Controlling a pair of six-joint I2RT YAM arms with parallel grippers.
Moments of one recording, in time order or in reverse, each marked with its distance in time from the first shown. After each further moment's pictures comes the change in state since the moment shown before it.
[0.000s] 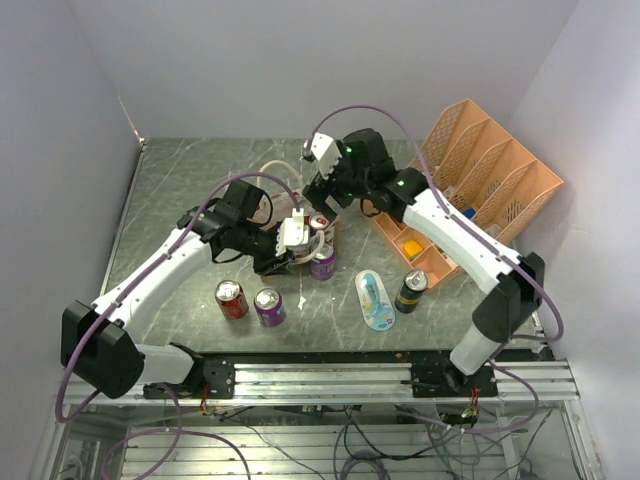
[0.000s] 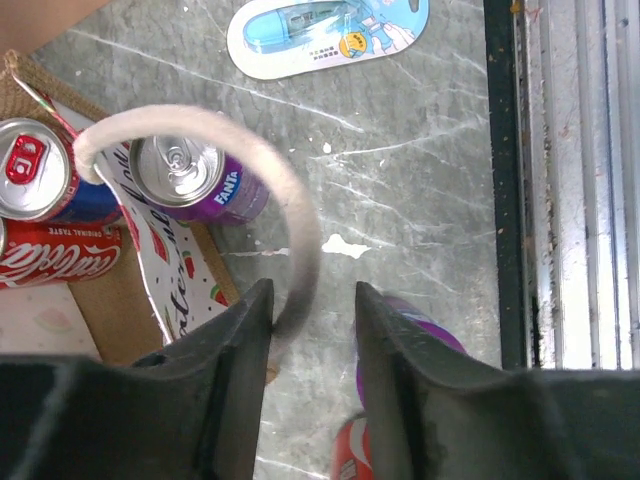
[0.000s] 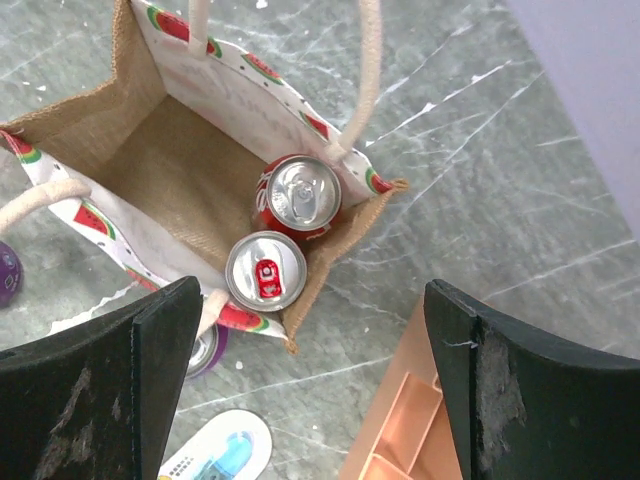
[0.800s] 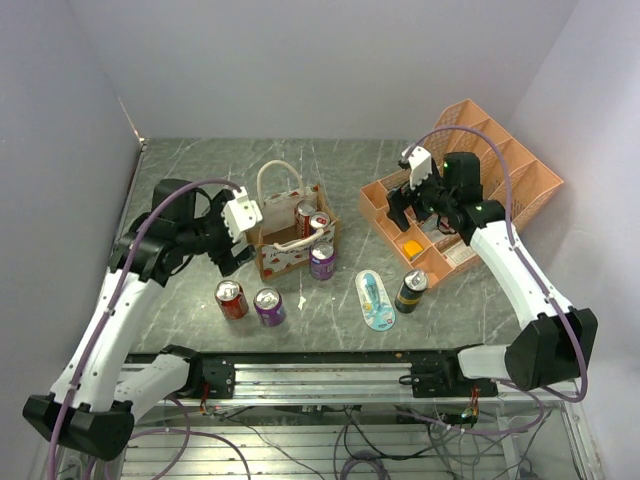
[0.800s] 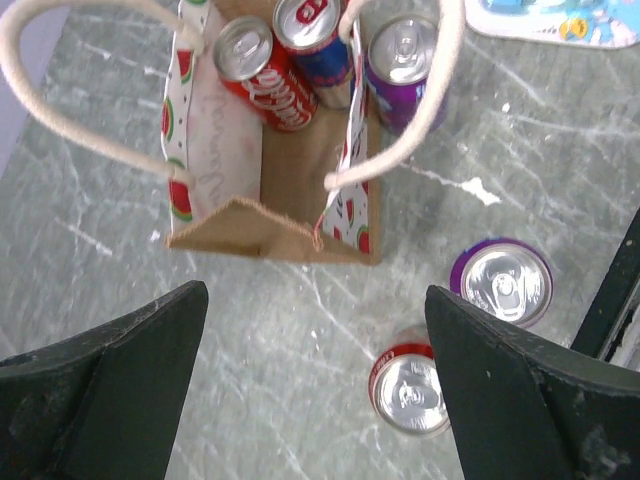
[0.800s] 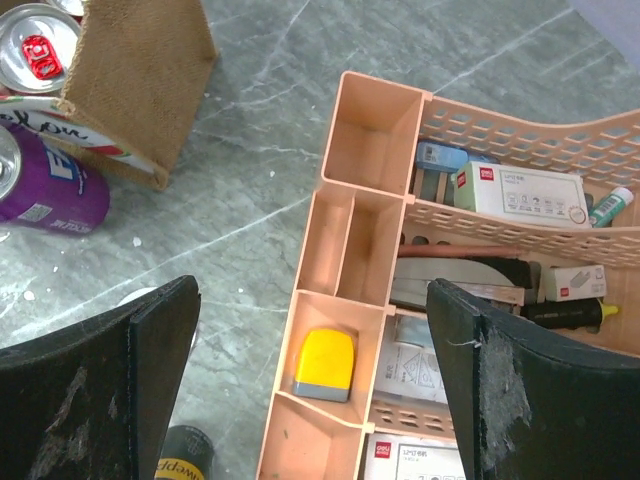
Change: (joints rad) left arm 0.243 -0.313 0.001 -0.009 -0.201 -0.154; right arm -0.459 -0.373 -0.486 0.115 -0.208 -0.032
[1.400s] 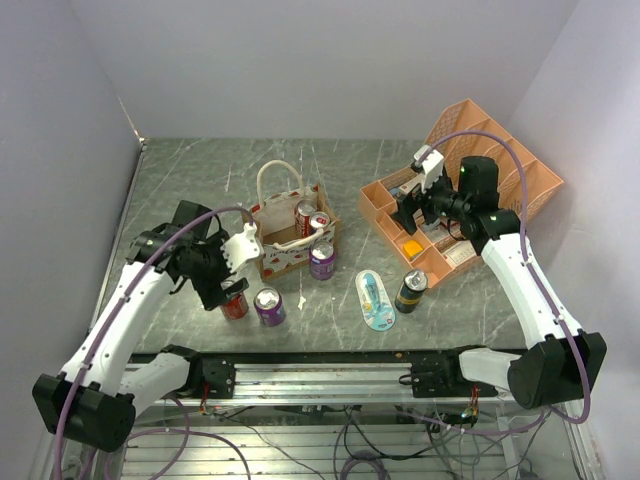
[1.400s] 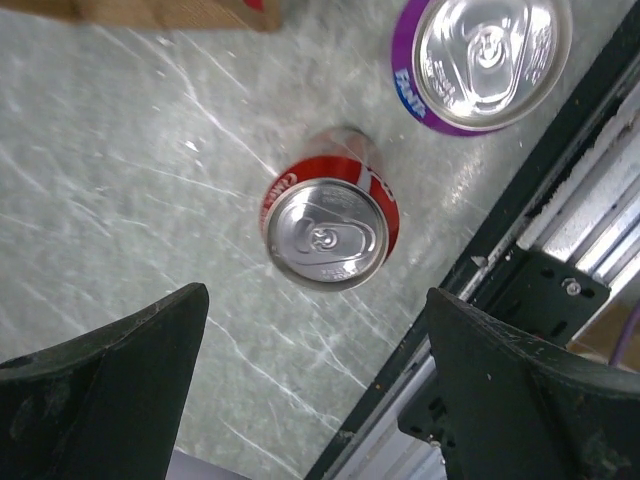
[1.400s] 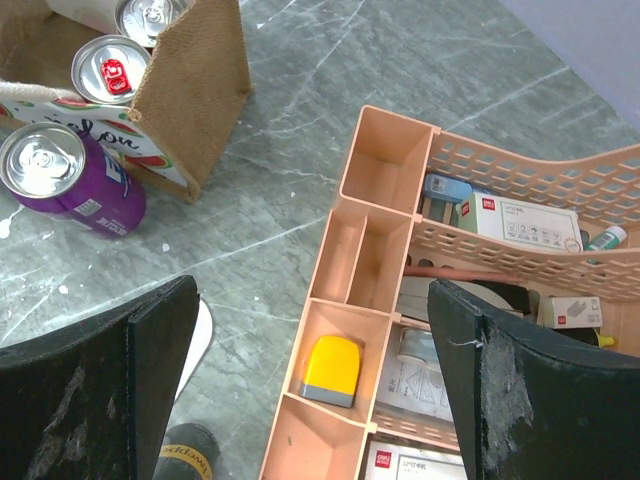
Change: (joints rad) left arm 0.001 0.021 -0.089 -0.338 -0.261 0.059; right arm -0.066 -0.108 -0.051 0.014 -0.152 -0.025
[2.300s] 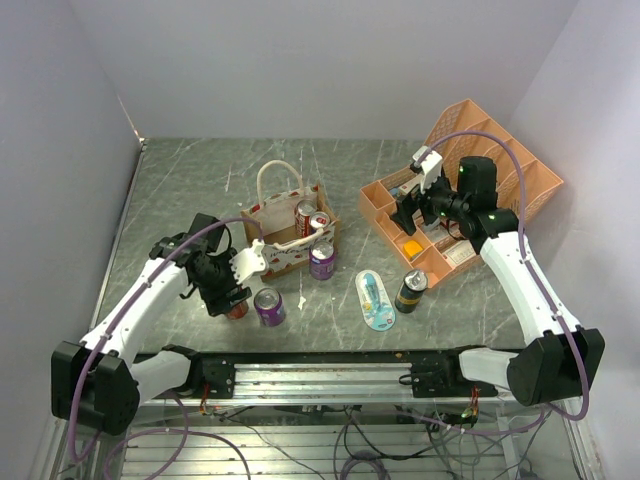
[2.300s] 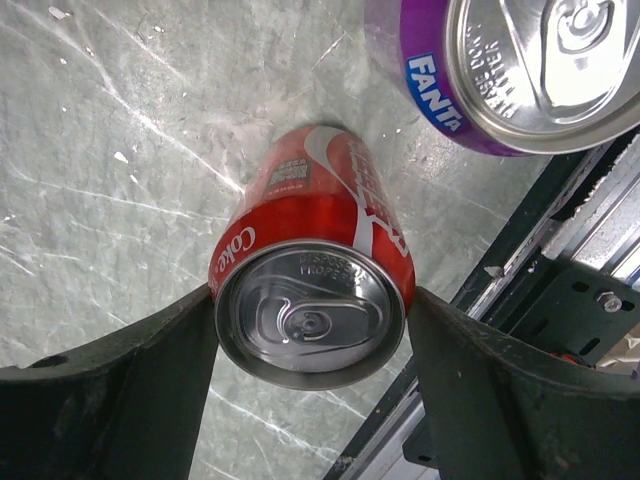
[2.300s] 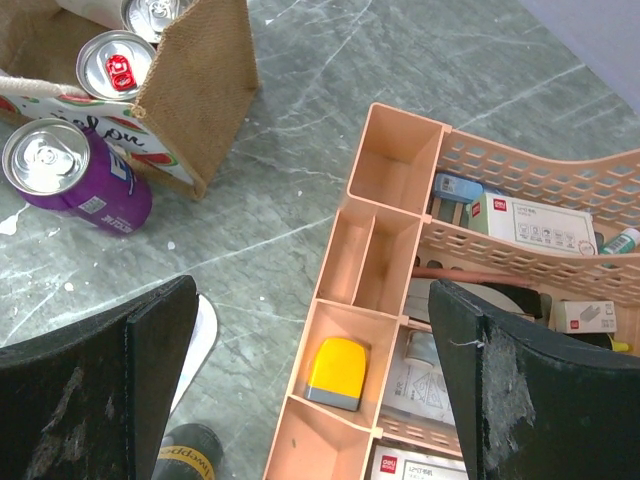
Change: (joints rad) left arm 0.000 0.099 -0.218 0.144 -0.016 0.055; right arm -0.008 0.013 -0.006 0.004 -0.023 0.000
